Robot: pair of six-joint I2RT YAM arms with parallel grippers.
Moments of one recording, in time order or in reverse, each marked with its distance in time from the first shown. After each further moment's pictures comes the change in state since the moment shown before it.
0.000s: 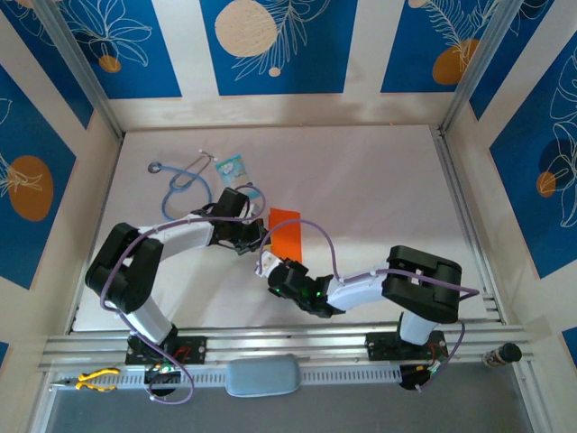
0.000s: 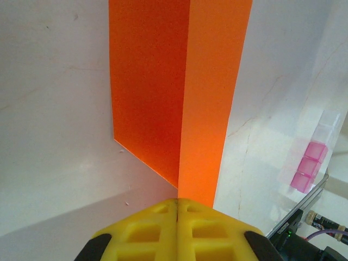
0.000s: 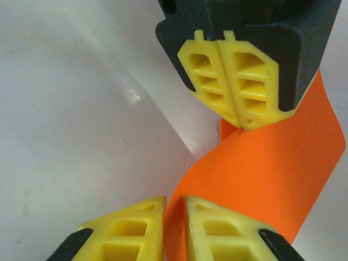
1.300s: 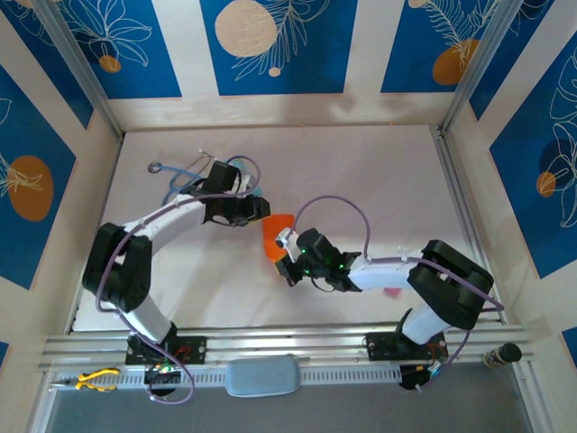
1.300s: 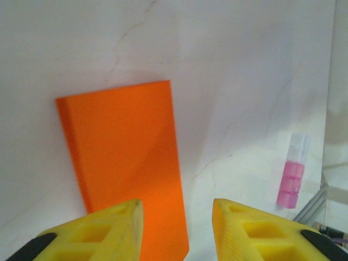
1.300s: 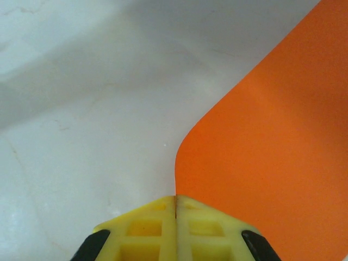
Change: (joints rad) left arm 0.084 0.021 0.241 -0.153 0.000 0.196; right arm -0.317 -0.146 -0.047 -0.050 -0.731 0.309
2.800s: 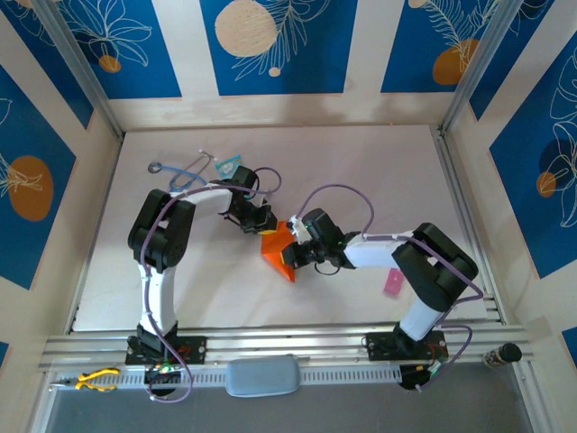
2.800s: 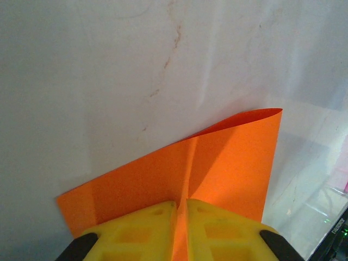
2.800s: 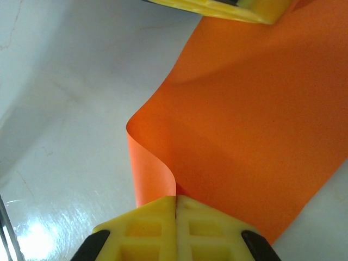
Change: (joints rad) left arm -0.017 0.380 0.190 -0.115 0.060 0.198; right arm -0.187 0.138 0.138 -0.174 -0.214 0.187
